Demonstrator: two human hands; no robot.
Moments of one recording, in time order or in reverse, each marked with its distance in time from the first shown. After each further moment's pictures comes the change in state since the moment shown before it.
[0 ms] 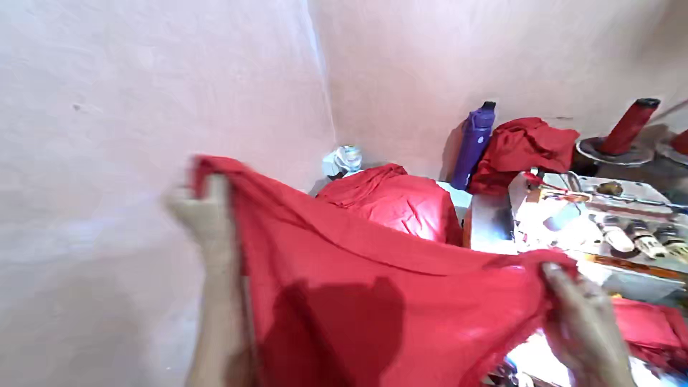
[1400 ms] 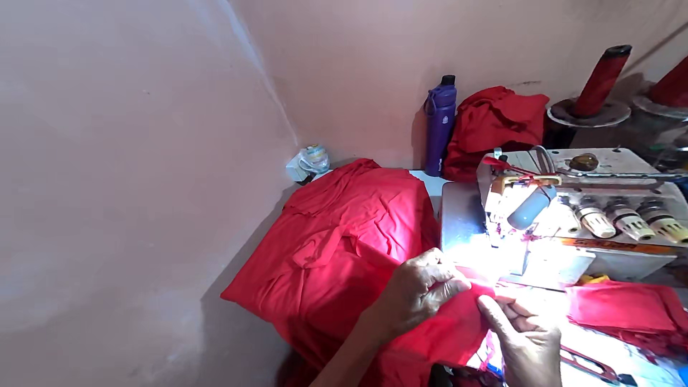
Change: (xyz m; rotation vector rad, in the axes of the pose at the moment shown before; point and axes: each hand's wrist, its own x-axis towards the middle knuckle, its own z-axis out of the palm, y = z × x) left_hand -0.190 0.098 0.163 -0.782 -1.094 0.537; right_hand -0.010 0.076 -0.019 0.031 0.035 -0.182
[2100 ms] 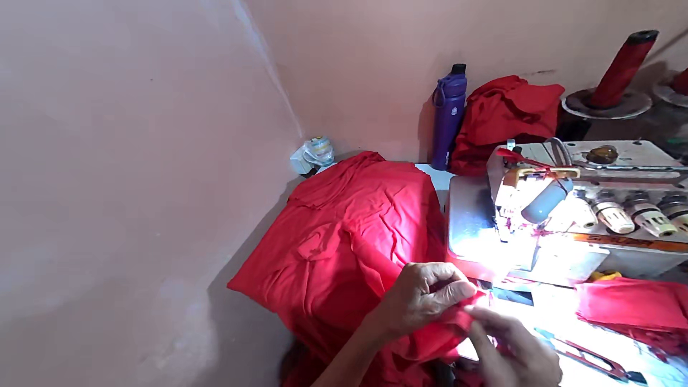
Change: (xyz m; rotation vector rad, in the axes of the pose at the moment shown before) left_hand -0.010 0.019 -0.006 -0.306 -0.055 -0.307; right_hand -0.026 -0.012 0.018 -0.403 -0.190 -0.424
